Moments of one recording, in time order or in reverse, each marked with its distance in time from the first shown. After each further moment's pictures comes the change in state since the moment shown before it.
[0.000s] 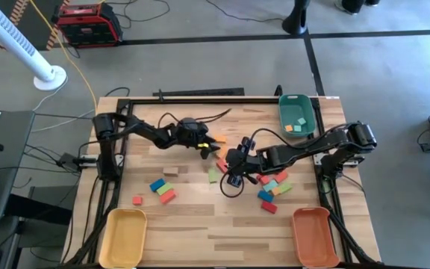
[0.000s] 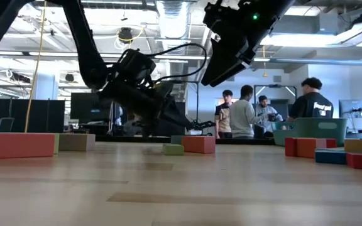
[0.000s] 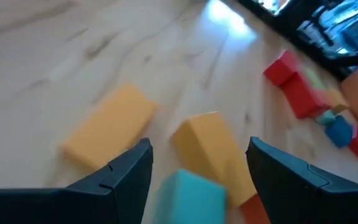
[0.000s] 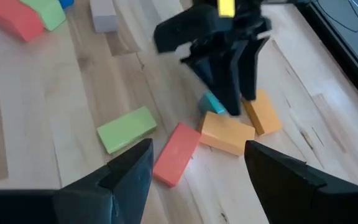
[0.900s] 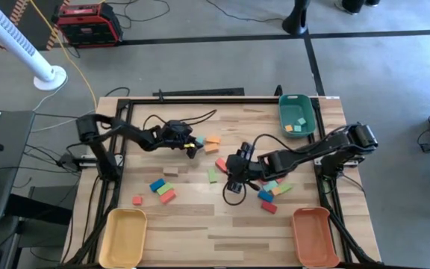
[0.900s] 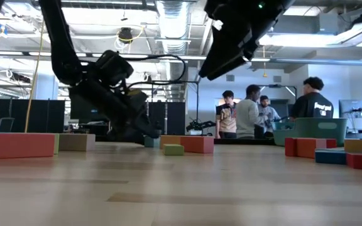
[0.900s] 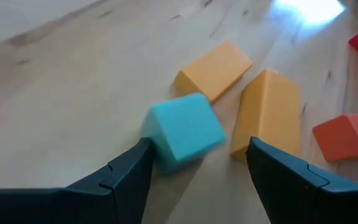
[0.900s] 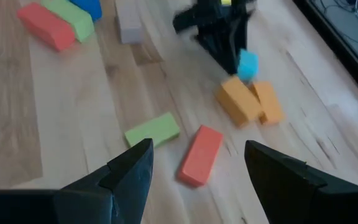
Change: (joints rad) left arm 0.048 -0.168 -0.225 -0.069 -0.161 0.012; right arm 0.063 0.000 0.000 0.038 0.025 0.019
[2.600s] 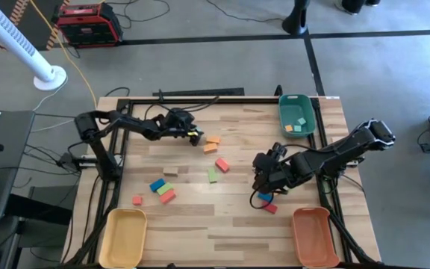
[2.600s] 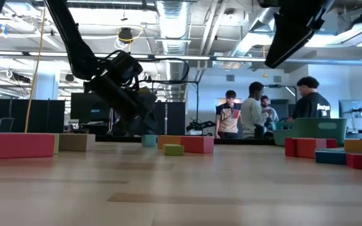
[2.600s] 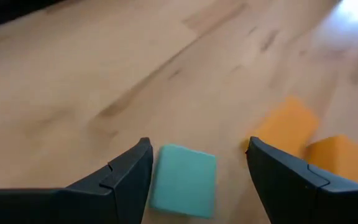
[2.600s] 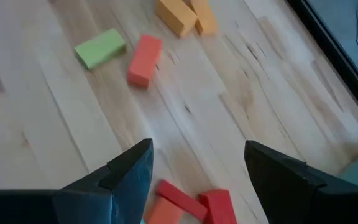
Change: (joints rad) left arm 0.106 -0.001 0.153 -0.203 -0.054 0.097; right arm 0.152 -0.206 0.001 -0.580 0.111 0.393
